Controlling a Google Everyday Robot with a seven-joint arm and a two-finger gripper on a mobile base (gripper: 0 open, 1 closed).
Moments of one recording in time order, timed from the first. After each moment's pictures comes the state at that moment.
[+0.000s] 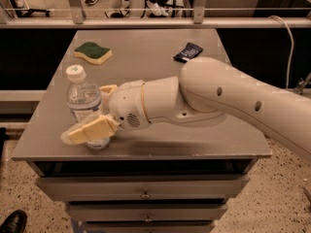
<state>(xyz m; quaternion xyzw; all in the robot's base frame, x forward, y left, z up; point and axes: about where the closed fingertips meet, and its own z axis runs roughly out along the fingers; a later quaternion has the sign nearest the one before) 0.445 0.139 0.902 -0.52 0.61 0.41 0.44</state>
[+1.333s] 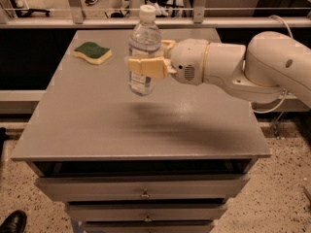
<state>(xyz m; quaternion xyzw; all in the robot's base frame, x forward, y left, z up) 0.548 0.020 0.973 -0.40 0.62 0.38 0.56</state>
